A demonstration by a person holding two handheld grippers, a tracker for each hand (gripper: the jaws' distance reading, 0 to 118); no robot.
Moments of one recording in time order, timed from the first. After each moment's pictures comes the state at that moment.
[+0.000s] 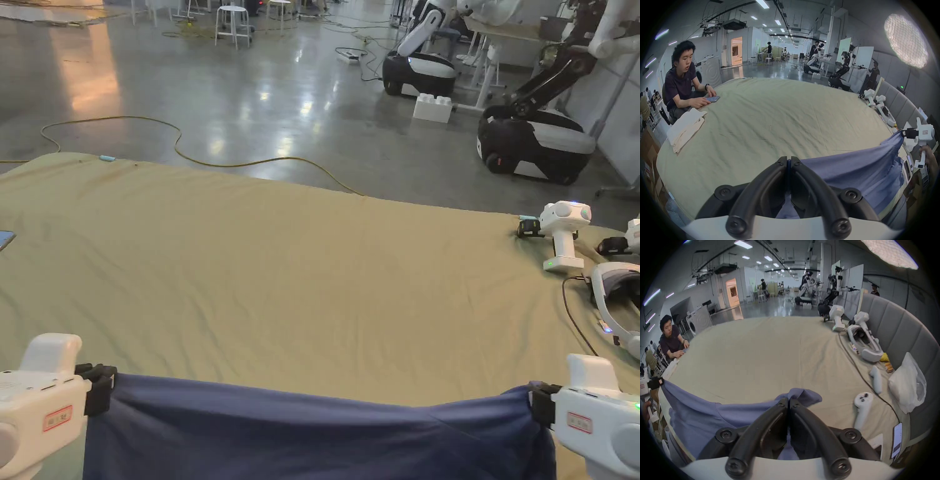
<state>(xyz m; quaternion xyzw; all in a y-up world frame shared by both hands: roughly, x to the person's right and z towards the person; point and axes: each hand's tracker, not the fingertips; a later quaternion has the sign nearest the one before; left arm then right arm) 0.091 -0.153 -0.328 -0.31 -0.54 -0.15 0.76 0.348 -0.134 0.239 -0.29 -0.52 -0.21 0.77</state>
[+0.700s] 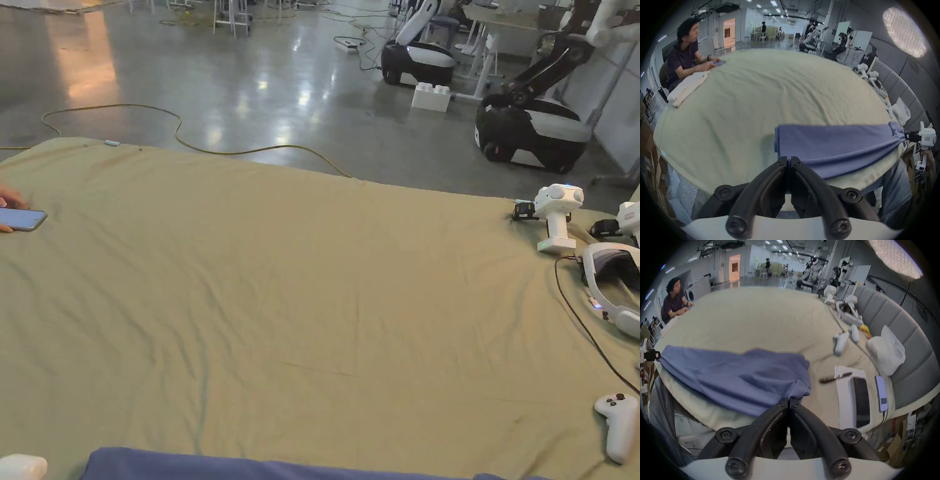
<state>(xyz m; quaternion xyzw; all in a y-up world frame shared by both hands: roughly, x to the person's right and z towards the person) -0.037 -0.243 -0.304 -0.42 -0.54 -0.23 0.70 0.162 -0.216 0.300 -0.44 -0.52 -0.21 0.70</state>
